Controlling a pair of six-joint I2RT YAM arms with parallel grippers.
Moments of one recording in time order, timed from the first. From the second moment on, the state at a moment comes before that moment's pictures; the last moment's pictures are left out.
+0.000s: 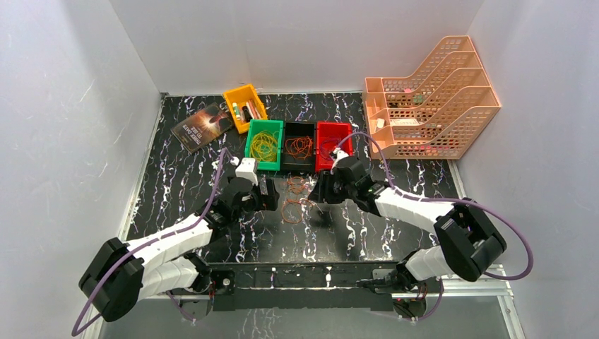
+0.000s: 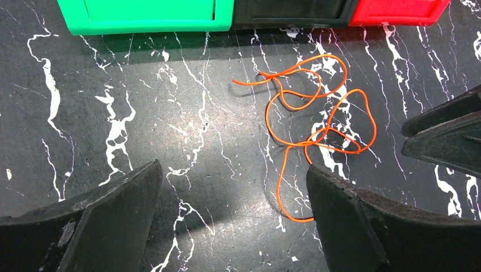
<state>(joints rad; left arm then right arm) -0.72 1.07 0.44 0.08 -0.25 -0.46 0.70 1.38 0.69 -0.02 -0.20 0.63</state>
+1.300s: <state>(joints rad) -0.72 0.77 0.31 0.42 -0.22 -0.19 0.79 1.22 0.72 0.07 -0.11 0.53</state>
